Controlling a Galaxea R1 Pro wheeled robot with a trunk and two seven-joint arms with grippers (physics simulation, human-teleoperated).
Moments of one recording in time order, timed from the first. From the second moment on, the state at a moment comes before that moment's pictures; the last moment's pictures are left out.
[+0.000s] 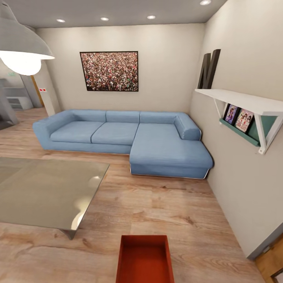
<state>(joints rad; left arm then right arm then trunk) -0.25 -0.06 0.00 0.00 0.07 0.03 0.10 -0.19 0.05 0.57 0.01 -0.37 -0.12 -0.17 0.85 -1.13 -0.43</state>
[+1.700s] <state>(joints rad) -0.25 -0.06 0.01 0.00 0.07 0.03 0.10 -0.19 0.05 0.57 0.01 -0.37 -0.12 -0.17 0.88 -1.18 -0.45</state>
